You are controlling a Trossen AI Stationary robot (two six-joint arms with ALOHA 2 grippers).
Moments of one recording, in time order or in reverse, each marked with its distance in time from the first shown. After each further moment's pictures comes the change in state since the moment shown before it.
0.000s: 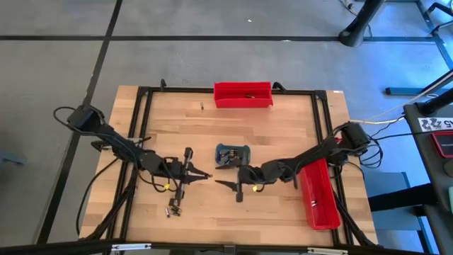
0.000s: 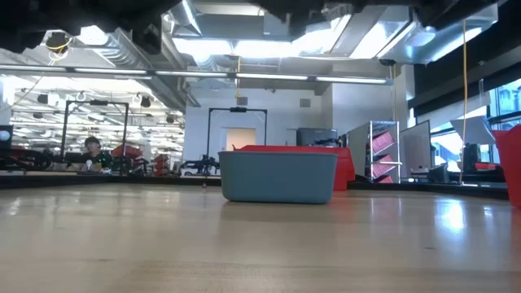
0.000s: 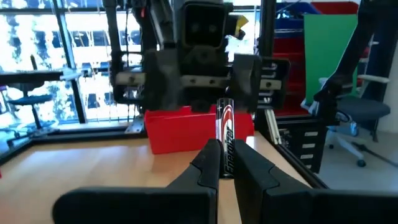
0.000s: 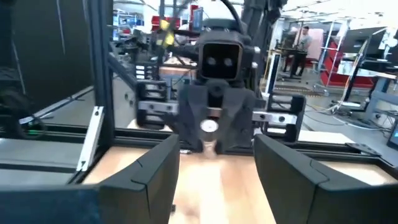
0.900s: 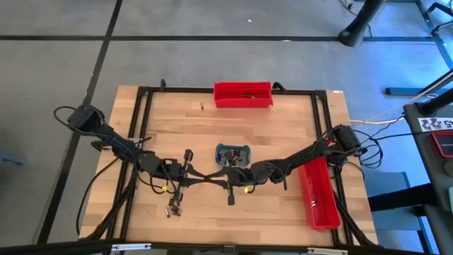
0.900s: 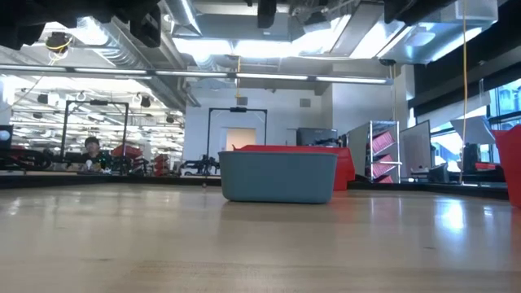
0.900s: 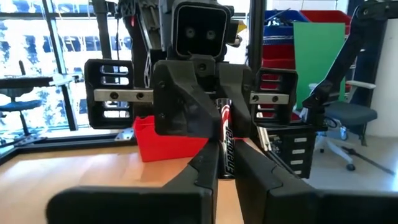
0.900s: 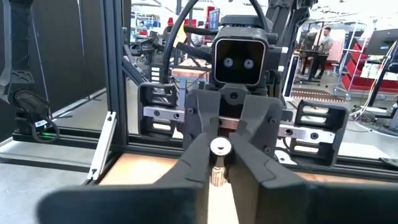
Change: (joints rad) left arm -0.017 0.005 0.016 0.013 0.007 -0.003; right arm -0.019 0.108 0.158 -0.049 -0.112 0.003
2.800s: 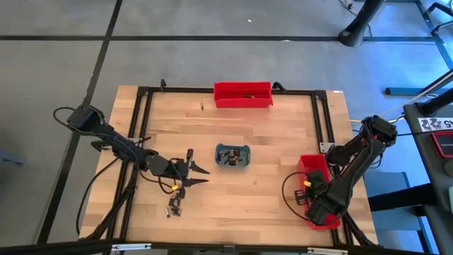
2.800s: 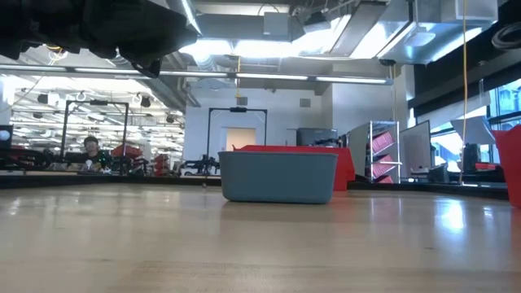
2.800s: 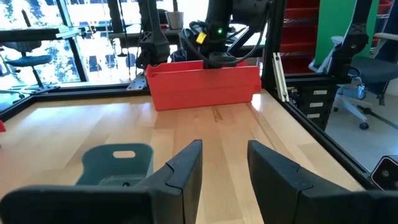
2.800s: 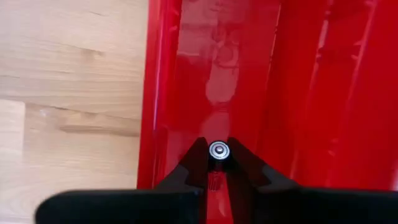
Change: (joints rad) left arm 0.035 0.000 -0.001 -0.217 -0.009 -0.072; right arm 0.608 -0.413 -0.159 -2.044 -0.246 2.410
